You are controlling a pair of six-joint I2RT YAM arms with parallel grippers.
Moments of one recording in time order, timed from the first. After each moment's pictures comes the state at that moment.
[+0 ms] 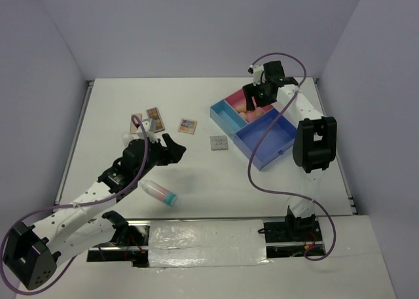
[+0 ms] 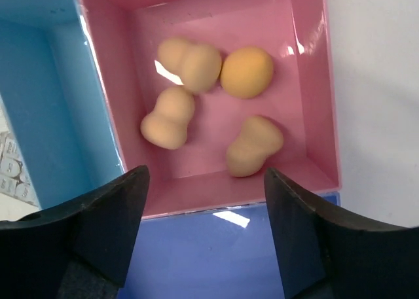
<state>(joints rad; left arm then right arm) -0.60 0.89 0.56 -0.02 -0.12 -0.66 0.14 2.00 1.72 -0.63 -0.18 -0.20</state>
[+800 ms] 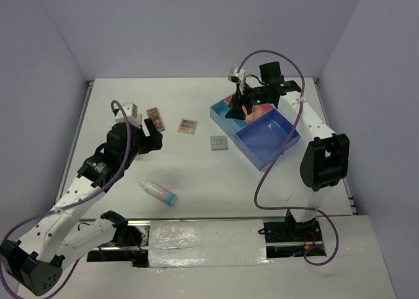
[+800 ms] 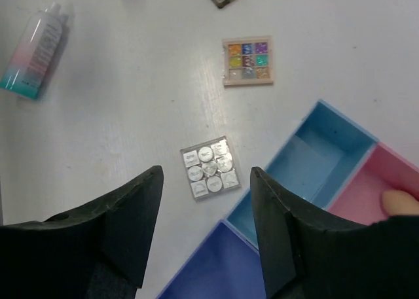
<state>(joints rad) -0.49 0.87 0.87 -0.44 -0.30 -0.51 0.23 1.76 1.61 -0.67 -0.90 -0.66</state>
